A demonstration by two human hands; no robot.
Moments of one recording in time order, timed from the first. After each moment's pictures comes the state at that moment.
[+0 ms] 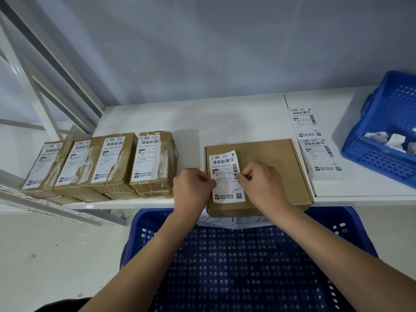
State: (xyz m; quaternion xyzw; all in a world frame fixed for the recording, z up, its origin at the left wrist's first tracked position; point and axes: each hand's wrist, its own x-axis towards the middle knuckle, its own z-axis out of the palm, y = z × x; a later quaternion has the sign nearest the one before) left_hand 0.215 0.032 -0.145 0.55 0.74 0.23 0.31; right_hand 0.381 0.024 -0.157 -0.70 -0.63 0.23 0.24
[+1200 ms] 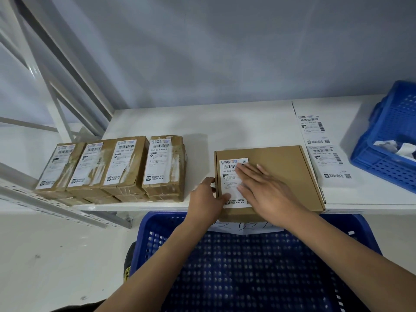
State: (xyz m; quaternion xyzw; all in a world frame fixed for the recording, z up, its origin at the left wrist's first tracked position) left_hand 0.212 0.018 -0.145 0.55 0.70 0.18 0.41; right_hand 0.392 0.026 -0.172 -0.54 -0.83 0.13 0.03
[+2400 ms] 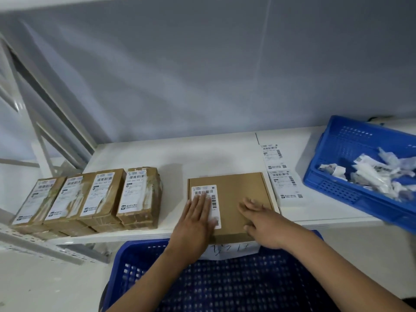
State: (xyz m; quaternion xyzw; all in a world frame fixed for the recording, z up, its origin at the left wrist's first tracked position) left_hand 0.234 0.003 -0.173 0.85 0.52 -0.02 0.11; right_hand 0.462 -0.010 -0.125 -0.59 -0.73 0.32 -0.07
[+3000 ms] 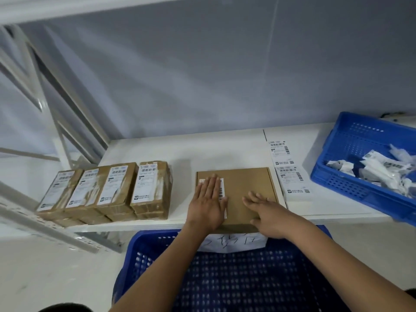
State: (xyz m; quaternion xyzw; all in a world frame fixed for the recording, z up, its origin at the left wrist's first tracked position) left_hand 0.257 0.037 -0.182 0.82 0.57 0.00 0.09; right_hand 0.460 -0.005 -0.136 -0.60 -0.74 0.31 -0.07
